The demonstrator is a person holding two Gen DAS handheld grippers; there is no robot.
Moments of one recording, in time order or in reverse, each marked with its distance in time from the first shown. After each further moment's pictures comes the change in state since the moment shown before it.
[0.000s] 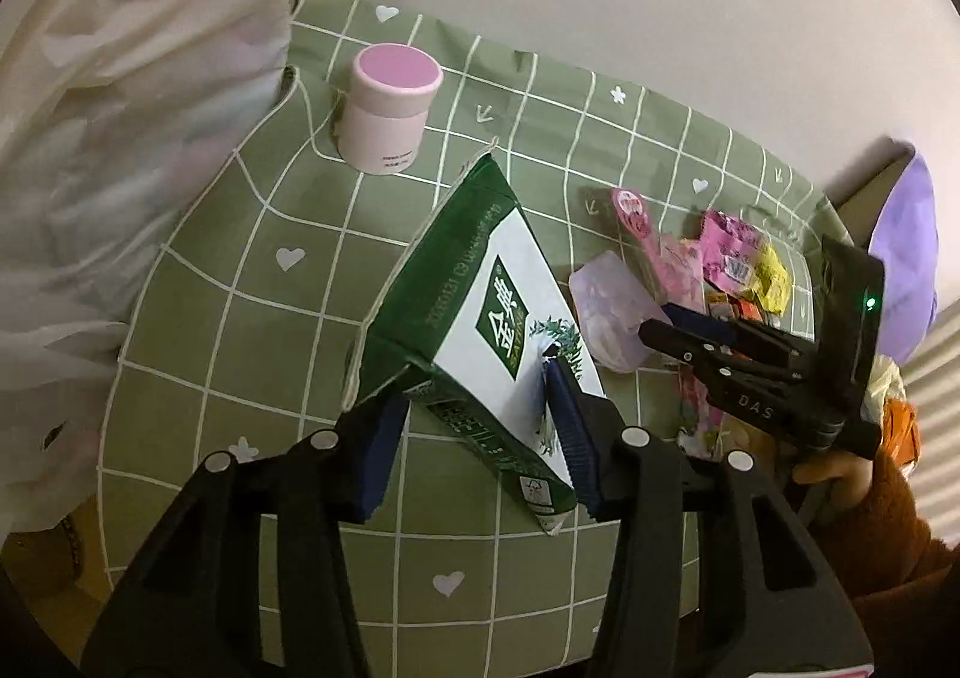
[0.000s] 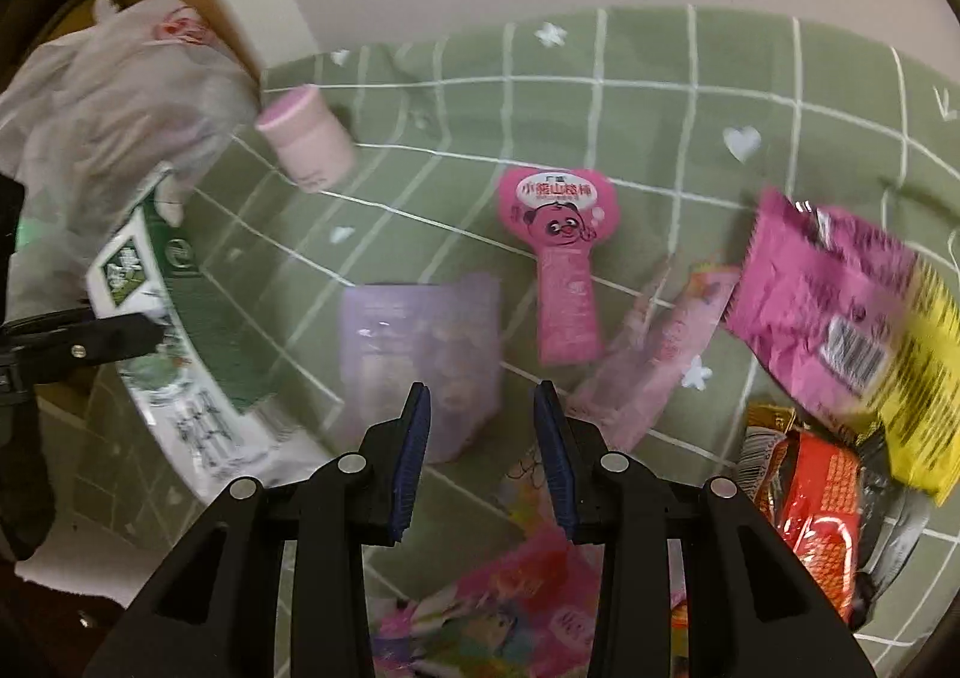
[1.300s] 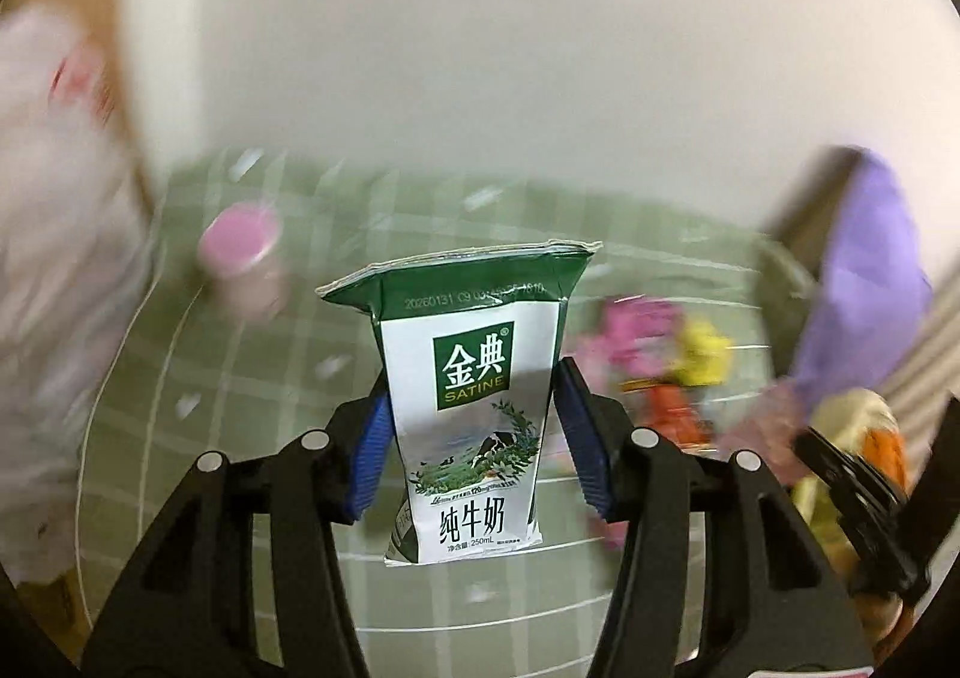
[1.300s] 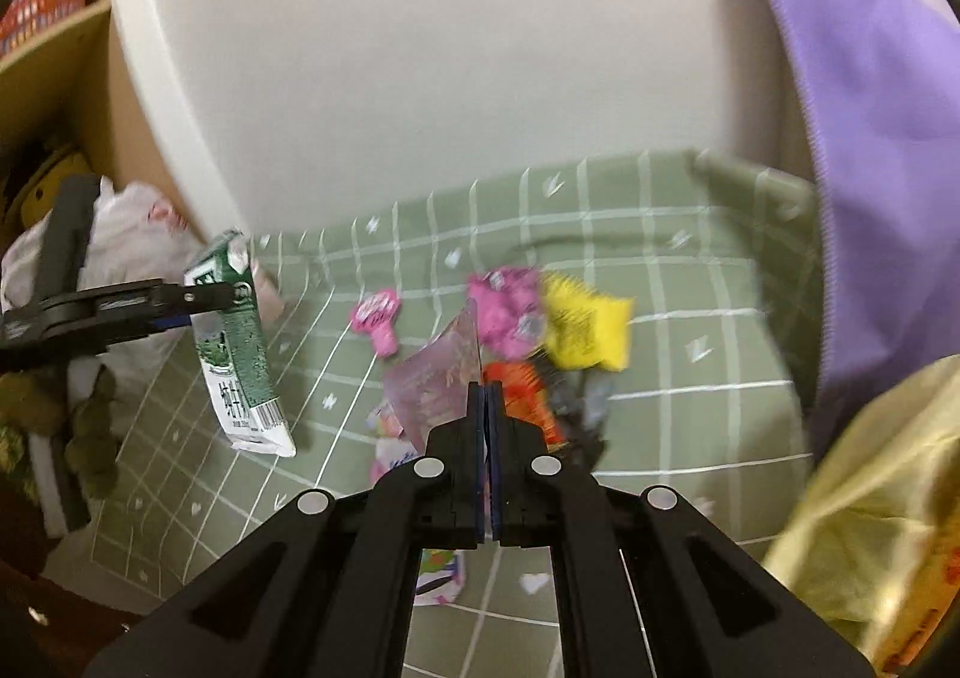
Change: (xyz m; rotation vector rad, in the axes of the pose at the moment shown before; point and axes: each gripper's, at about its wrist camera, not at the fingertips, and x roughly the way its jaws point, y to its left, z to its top) left arm -0.027 -0.107 0.031 0.173 -0.182 -0.036; right arm -0.194 -0.047 -0.087 0.205 -0.376 -0.215
